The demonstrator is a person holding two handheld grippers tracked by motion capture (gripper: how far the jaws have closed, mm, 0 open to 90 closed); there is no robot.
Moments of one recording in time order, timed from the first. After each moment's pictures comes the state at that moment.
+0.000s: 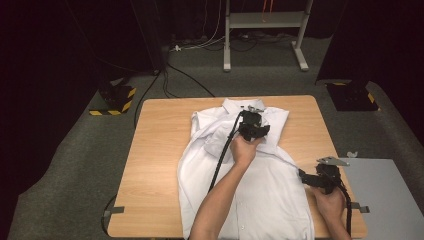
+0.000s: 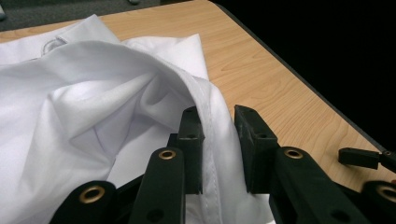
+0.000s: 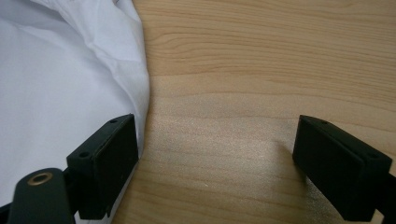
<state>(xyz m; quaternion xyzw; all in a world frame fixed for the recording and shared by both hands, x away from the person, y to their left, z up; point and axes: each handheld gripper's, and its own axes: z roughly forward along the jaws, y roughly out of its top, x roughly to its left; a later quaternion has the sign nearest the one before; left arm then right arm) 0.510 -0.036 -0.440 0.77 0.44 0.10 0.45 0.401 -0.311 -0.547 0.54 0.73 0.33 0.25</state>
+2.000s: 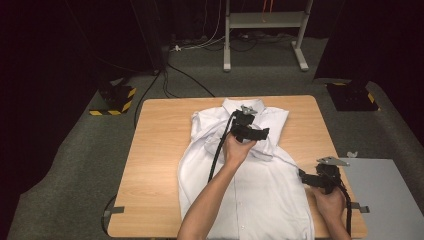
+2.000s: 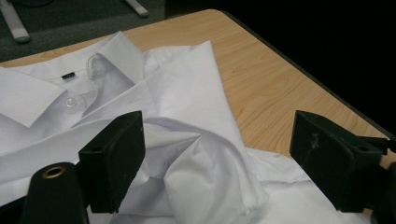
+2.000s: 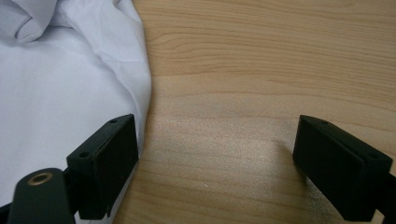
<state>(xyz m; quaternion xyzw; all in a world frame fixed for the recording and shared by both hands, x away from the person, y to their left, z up) 0.496 -0.014 -0.427 0.78 0.42 0.14 0.45 0.401 -0.311 -0.547 0.55 0.73 0.33 0.25</state>
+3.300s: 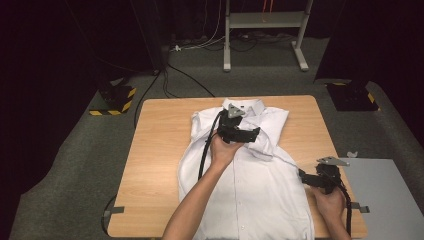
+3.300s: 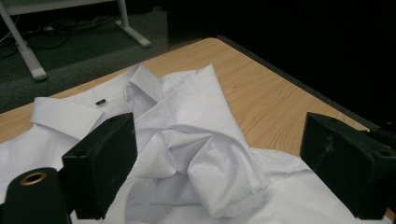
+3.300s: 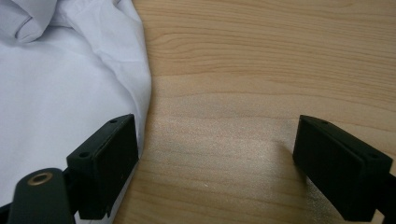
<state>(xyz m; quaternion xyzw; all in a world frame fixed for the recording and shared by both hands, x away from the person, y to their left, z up) 0.467 0.030 -0.400 0.77 0.37 0.18 0.49 0.401 -0.311 -0.547 0.55 0.73 0.33 0.25</state>
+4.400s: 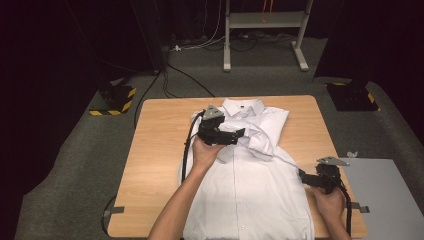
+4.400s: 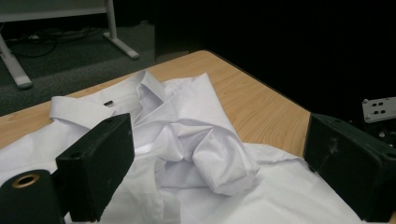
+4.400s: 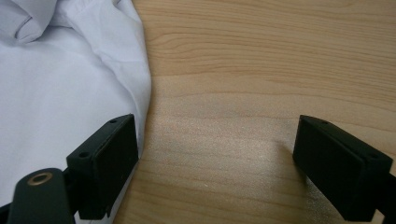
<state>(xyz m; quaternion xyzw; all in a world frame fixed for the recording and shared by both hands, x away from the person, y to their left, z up) 0.449 0.084 -0.388 0.75 0.36 0.16 0.53 0.401 -0.311 -0.547 0.55 0.73 0.33 0.25</state>
